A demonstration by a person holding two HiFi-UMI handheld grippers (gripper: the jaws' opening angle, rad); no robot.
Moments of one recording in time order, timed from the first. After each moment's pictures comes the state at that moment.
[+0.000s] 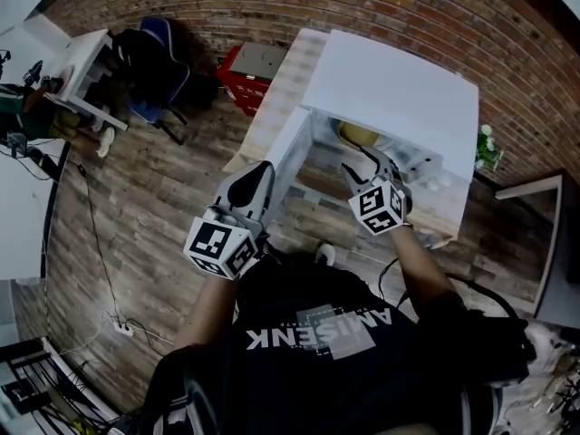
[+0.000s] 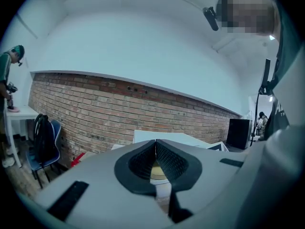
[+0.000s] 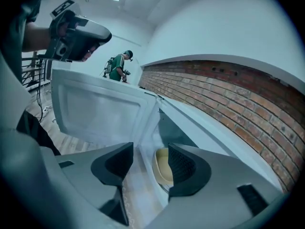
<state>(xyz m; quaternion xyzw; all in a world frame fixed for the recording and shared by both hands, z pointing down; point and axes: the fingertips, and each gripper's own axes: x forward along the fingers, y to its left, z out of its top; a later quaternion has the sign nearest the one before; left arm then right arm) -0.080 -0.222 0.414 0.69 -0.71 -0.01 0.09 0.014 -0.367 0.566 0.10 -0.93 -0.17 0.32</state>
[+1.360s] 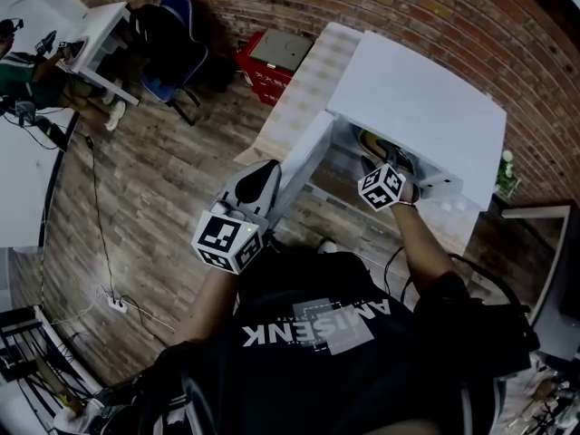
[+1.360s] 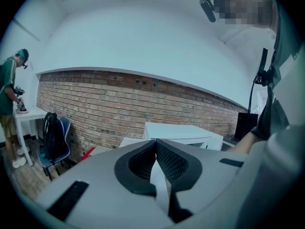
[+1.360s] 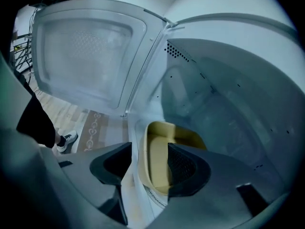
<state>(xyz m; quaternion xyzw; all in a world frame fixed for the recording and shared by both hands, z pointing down) -0.121 -0.225 0.448 0.66 -0.74 0.01 0.12 -0.024 -0.440 0.685 0.09 -0.86 -0.23 0.45</state>
